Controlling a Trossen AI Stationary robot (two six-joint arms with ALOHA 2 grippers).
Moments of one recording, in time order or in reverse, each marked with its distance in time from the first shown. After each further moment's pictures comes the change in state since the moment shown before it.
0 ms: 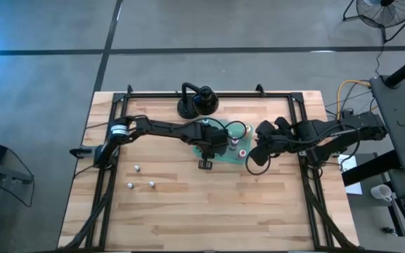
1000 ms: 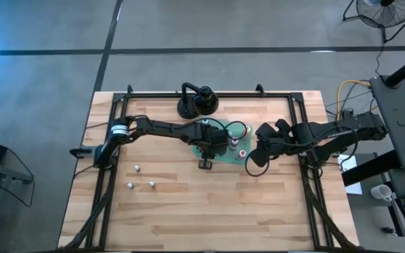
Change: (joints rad) left arm 0.001 0.004 0.000 0.010 -0.013 0.028; right arm 0.000 0.000 -0.065 0.003 -0.001 0.027
